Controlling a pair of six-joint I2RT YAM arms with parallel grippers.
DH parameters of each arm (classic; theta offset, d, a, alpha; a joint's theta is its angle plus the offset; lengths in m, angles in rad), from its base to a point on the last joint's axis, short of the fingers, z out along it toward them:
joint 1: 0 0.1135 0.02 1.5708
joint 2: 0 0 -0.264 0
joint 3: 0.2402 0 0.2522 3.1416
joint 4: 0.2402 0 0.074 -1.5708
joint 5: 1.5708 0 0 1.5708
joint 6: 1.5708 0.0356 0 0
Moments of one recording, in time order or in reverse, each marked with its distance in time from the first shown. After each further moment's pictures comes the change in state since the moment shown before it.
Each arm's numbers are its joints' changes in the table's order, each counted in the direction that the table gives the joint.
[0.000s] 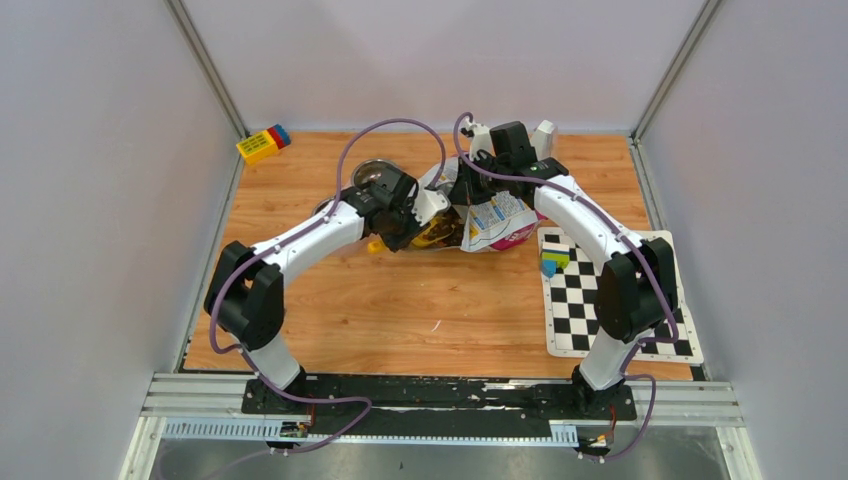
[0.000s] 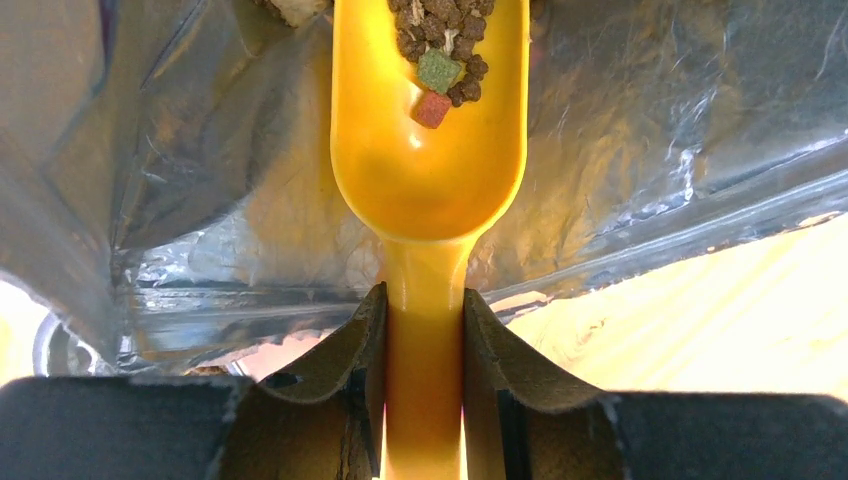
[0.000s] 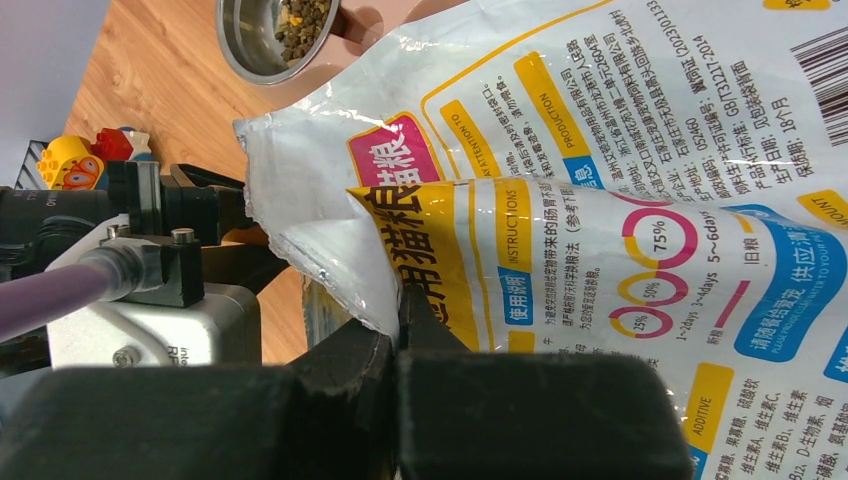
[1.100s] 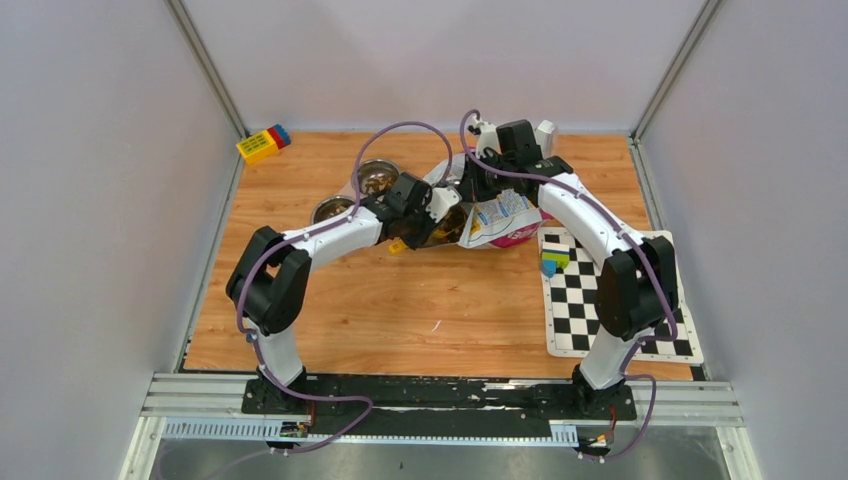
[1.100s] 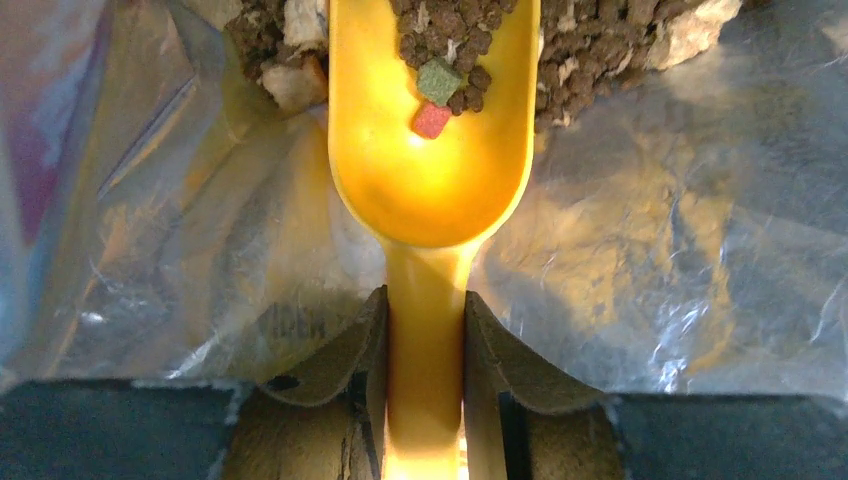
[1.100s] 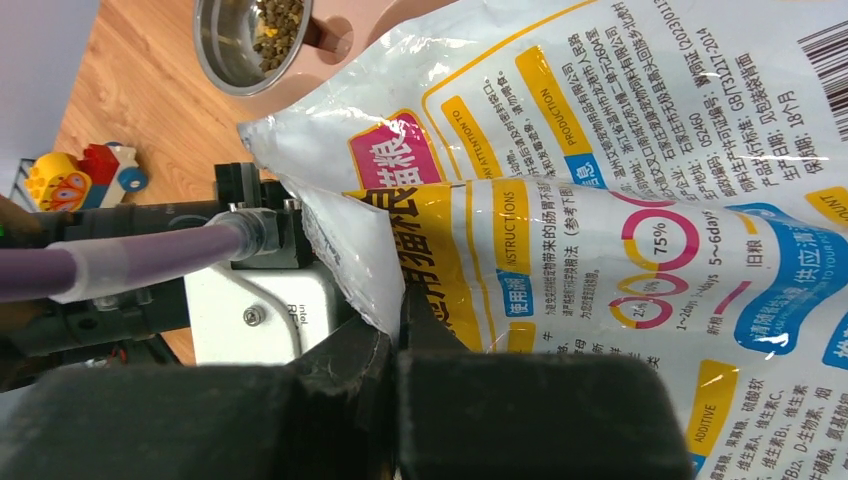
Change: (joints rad) left arm -0.031 -0.140 -0.001 -0.237 -0.032 -0.123; right arm -0.030 -0.005 0.000 0.003 0.018 -0.005
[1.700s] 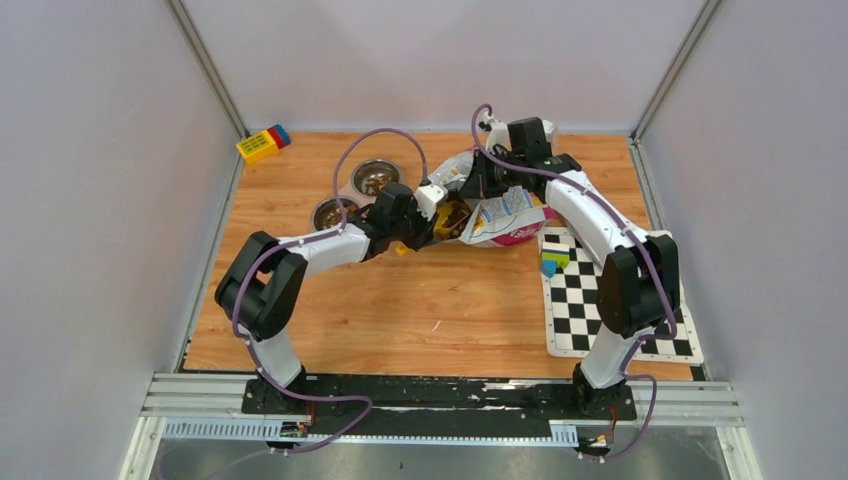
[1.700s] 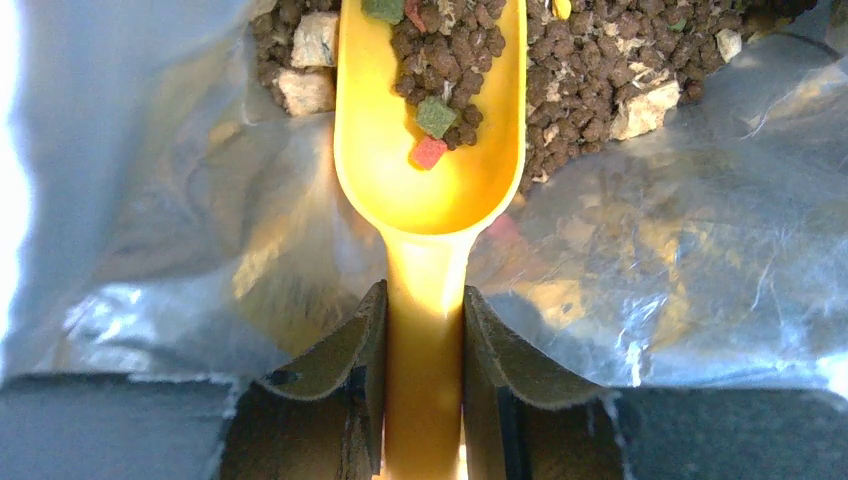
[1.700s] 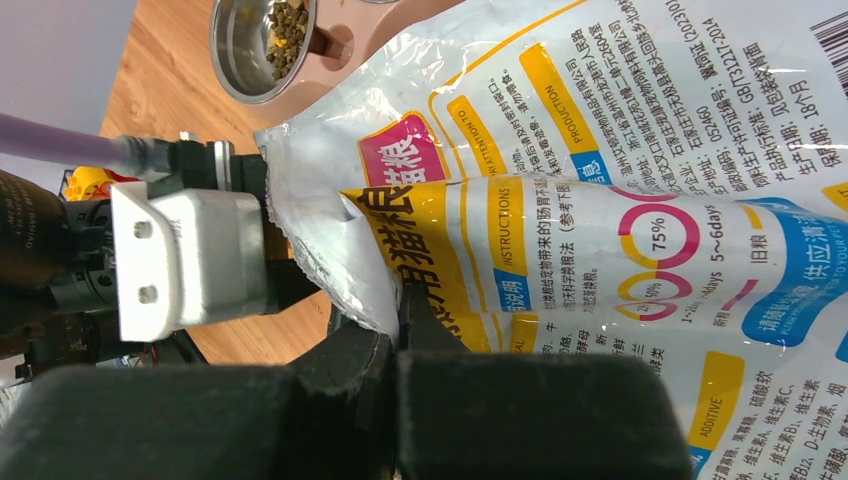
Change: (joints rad) left arm 0.039 0.056 -0.249 -0.451 0.119 -0.166; right arm -0.059 -0.010 0.000 -0.006 -0.087 0.032
